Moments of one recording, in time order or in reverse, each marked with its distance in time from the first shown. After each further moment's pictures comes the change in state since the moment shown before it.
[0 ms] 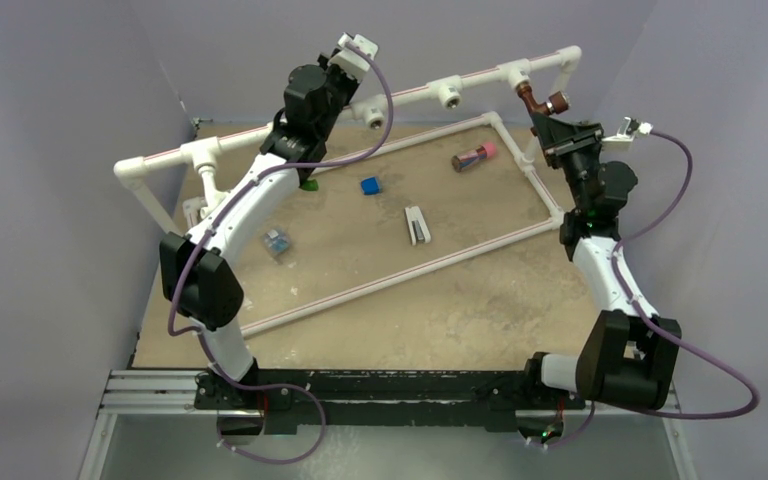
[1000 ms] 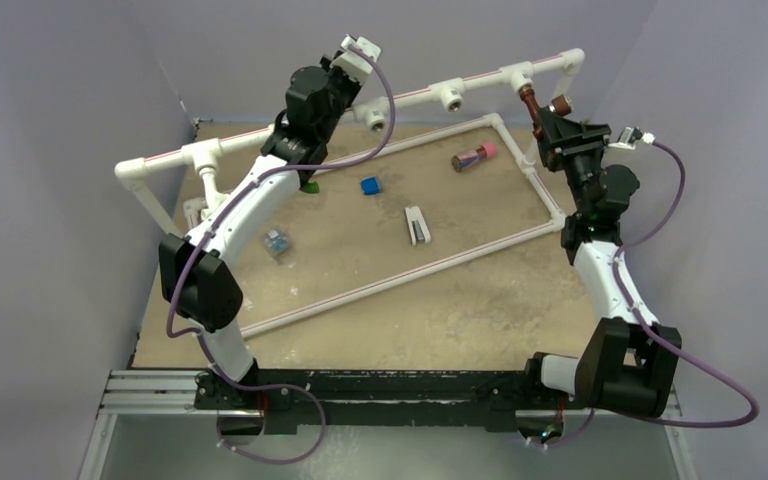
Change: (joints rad) left arm -0.013 -0.010 -0.006 -0.016 -0.006 0.006; right arm -0.011 -0.037 -0.033 -0.003 0.018 0.267
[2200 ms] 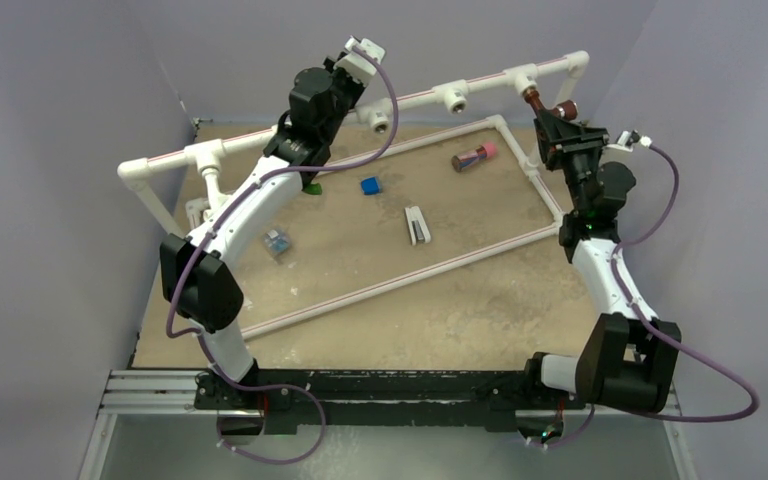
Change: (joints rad) left arm -0.016 0.000 0.000 -0.002 -0.013 0.001; right arm 0.007 0.017 0.028 -0.055 0.056 0.042
